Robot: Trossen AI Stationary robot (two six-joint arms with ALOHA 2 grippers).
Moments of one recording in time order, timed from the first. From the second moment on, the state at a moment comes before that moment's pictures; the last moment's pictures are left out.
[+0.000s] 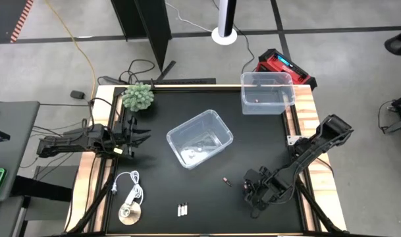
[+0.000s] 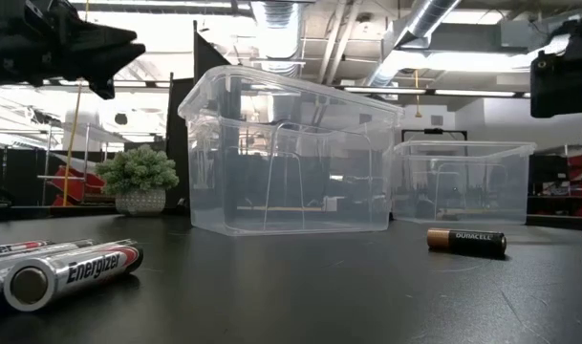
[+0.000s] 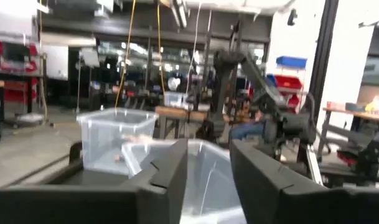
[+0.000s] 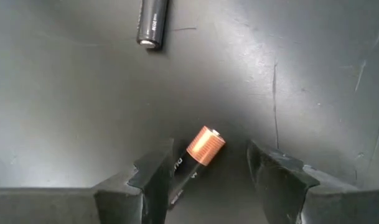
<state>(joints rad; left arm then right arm) 0.05 0.01 0.01 0.26 -0.08 -0.08 0.76 1.62 0.79 -0.46 0.35 1.37</state>
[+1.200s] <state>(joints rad) 0.04 0.66 0.45 0.30 -0.04 0.08 0.70 1.62 0.79 -0.54 0.41 1.32</state>
